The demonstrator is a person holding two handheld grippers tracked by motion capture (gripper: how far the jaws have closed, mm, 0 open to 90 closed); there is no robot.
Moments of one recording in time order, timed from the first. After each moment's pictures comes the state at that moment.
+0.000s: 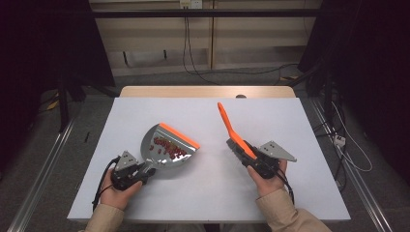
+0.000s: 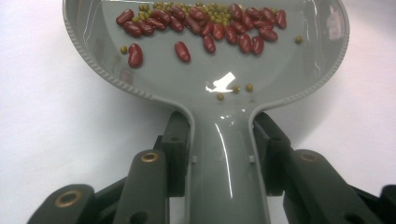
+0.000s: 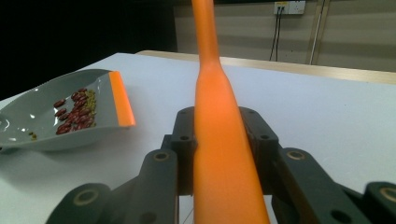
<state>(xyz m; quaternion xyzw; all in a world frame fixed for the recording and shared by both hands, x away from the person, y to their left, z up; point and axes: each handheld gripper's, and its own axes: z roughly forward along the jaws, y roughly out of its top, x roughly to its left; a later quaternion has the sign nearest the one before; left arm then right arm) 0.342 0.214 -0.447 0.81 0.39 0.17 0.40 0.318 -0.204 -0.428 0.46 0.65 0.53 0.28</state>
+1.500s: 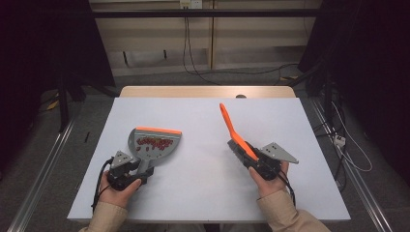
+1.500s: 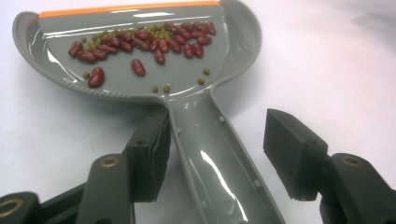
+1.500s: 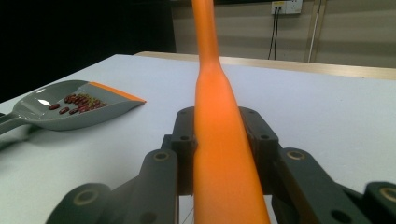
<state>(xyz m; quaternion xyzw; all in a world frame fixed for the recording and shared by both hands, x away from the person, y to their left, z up) 0.333 0.214 -0.441 0.78 0.45 0.16 0.41 0.315 -0.207 -0.431 0.47 0.65 0.53 0.28</state>
